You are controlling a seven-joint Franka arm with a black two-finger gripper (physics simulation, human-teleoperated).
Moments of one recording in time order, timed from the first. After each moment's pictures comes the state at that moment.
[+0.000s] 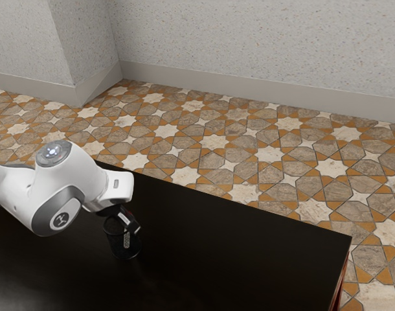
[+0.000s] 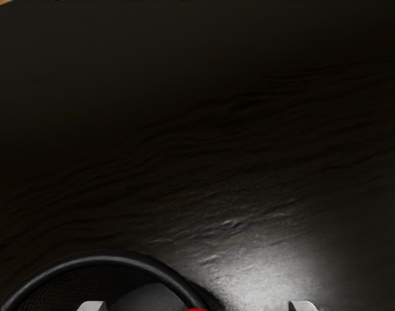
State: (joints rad) arm -0.03 -0.22 -0.06 -2.73 0.10 2.91 0.16
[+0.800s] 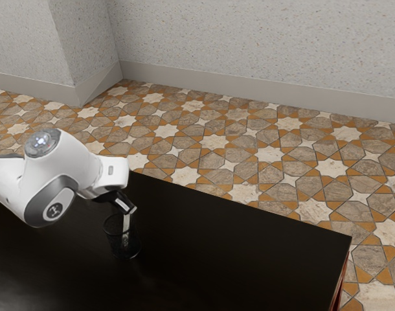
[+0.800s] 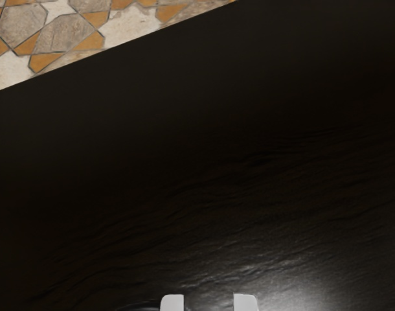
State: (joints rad) arm -0.02 -0.30 -0.06 -2.72 0.10 2.90 0.18
